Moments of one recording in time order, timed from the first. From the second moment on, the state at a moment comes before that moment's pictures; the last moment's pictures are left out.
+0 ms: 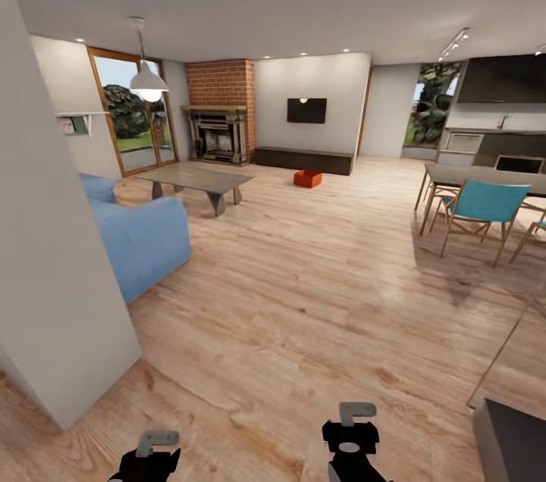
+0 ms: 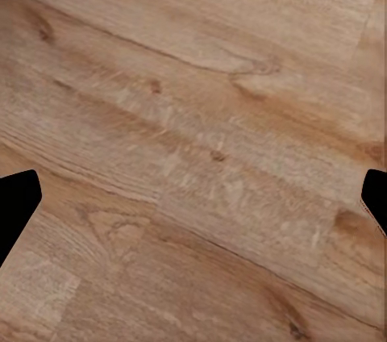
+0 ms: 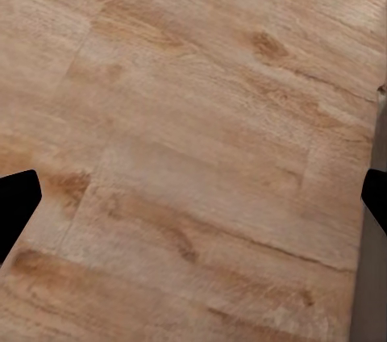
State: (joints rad) left arm -0.38 0.12 -0.25 -0.32 0.26 -0.09 -0.03; right arm -0.39 0.17 0.08 -0.48 0.05 0.11 -0.44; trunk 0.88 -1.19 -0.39
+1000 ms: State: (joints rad) left arm -0.38 0.13 -0.25 -0.32 0.26 -0.12 -0.03; right arm -0.39 0.17 0.08 -0.48 0.06 0.09 -0.45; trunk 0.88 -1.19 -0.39
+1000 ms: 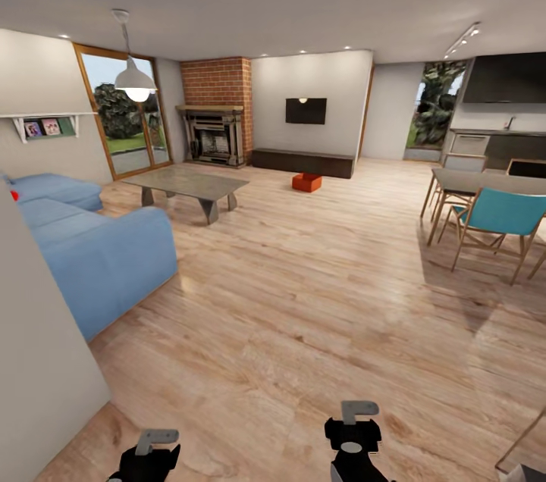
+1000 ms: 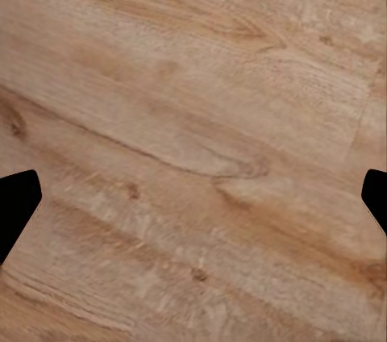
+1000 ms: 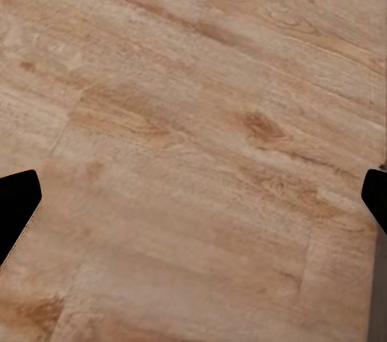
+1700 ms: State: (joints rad) left arm -0.38 0.13 -0.25 -0.32 0.26 -0.12 -0.03; right arm -0.39 0.17 0.09 -0.46 0.06 0.08 -0.44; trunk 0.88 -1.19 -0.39
